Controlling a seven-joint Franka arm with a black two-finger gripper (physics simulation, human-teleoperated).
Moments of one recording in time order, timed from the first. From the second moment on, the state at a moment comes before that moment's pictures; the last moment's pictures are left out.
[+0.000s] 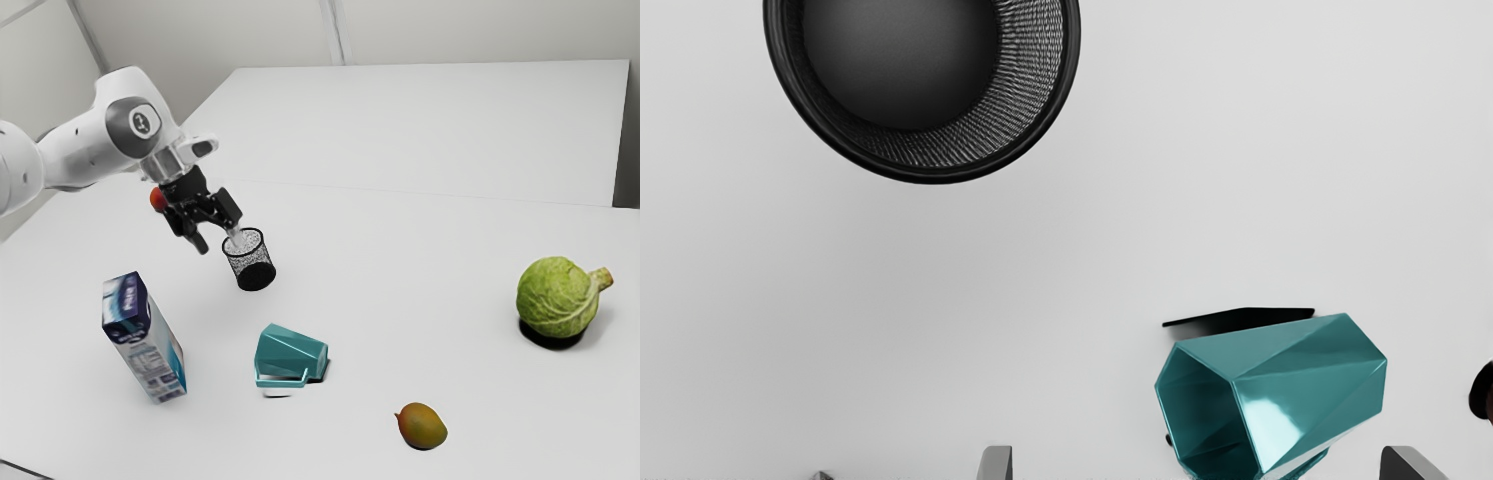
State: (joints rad) arm -0.30 0.12 0.45 -1.89 -0.37 1.78 0.29
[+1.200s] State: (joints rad) arm -0.40 0.21 0.47 -2.10 -0.71 1.73 0.40
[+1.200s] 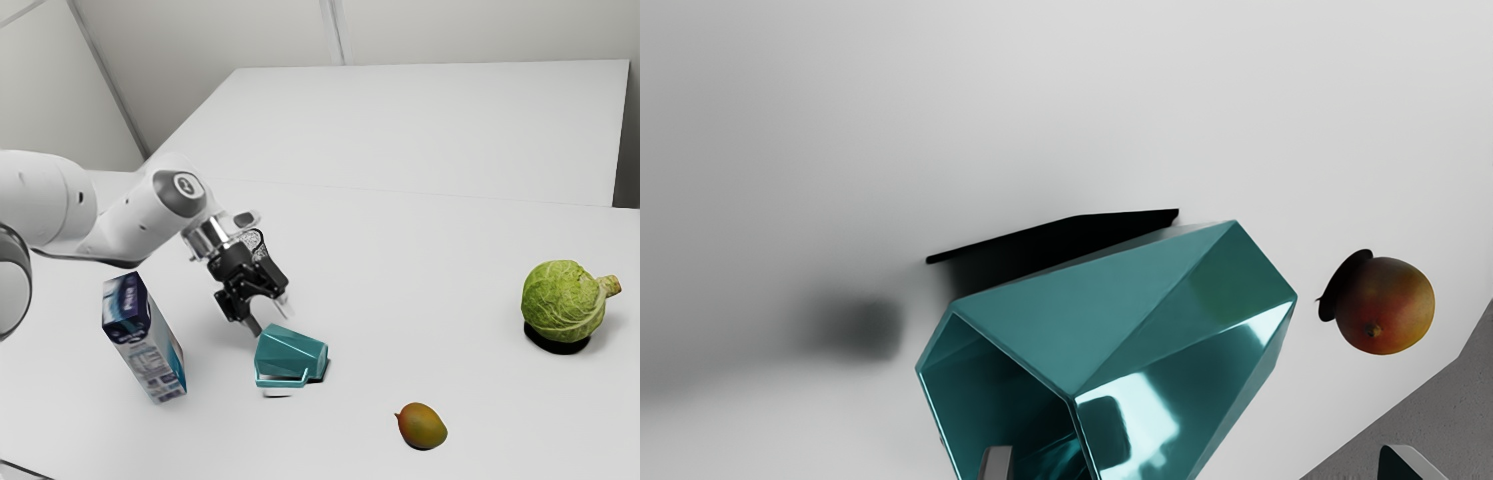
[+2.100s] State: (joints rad) arm -0.43 0.21 0.47 -2.14 -0.77 1.76 0.38
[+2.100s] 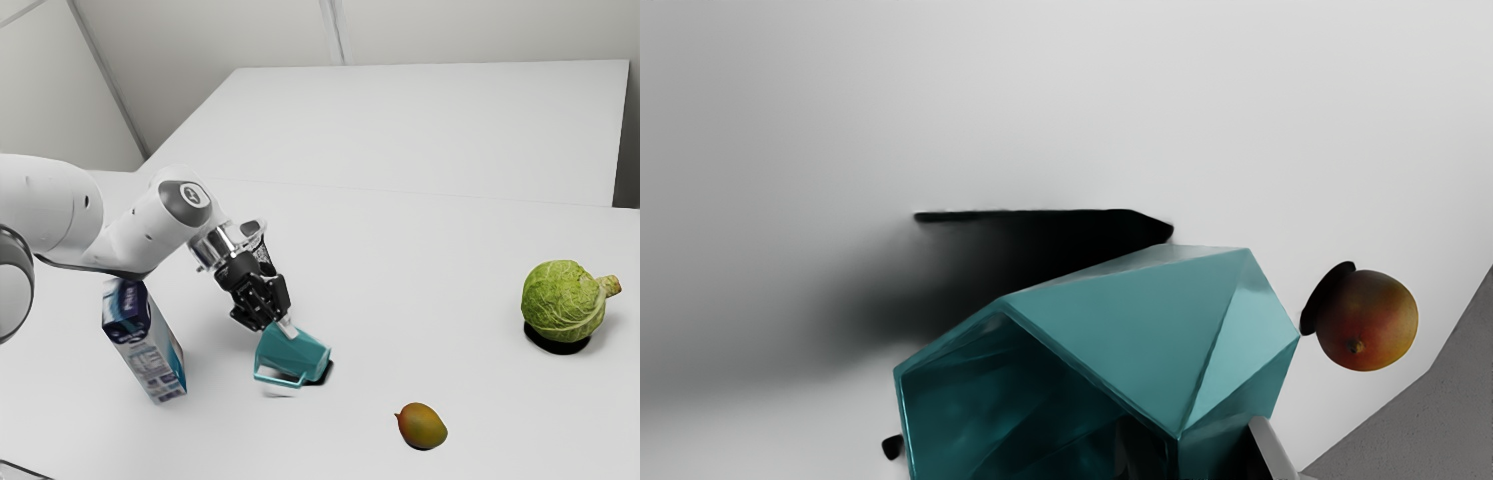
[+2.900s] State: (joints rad) arm -0.45 0.11 0.47 -2.11 -0.68 1.77 0.36
